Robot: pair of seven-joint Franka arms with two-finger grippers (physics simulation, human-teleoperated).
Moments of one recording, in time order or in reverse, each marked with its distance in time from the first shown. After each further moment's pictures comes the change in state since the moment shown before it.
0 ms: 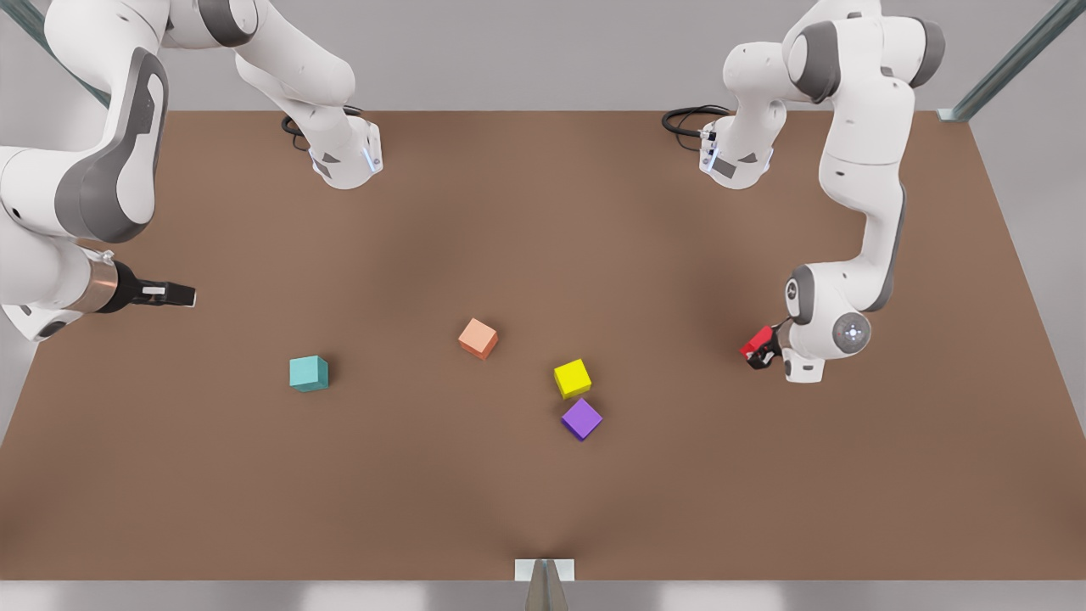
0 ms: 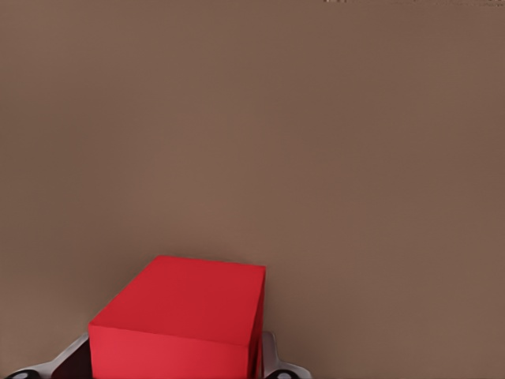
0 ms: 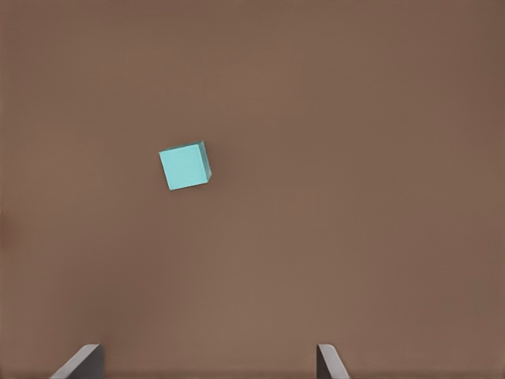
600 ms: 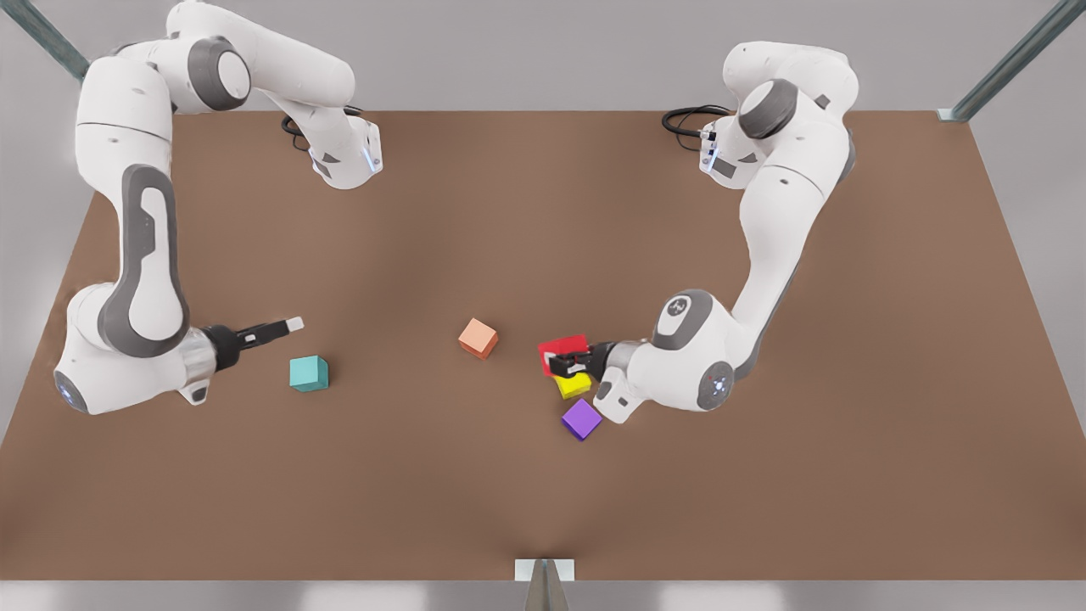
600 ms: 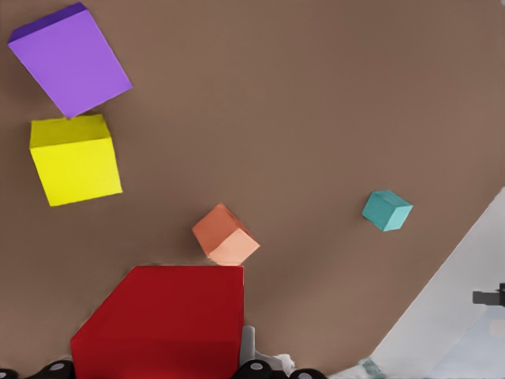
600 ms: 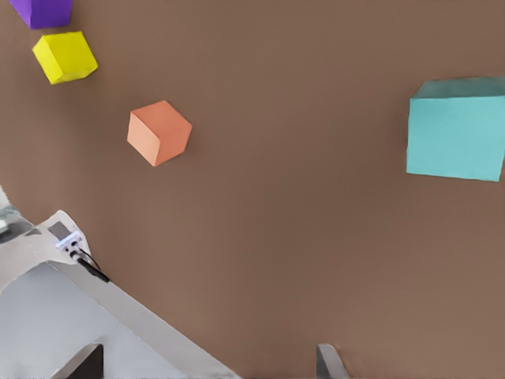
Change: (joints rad) left arm -0.027 0.472 -0.724 1.101 -0.223 -0.485 -0.037; right arm -0.002 0.370 0.012 -0.051 0.588 -0.066 -0.206
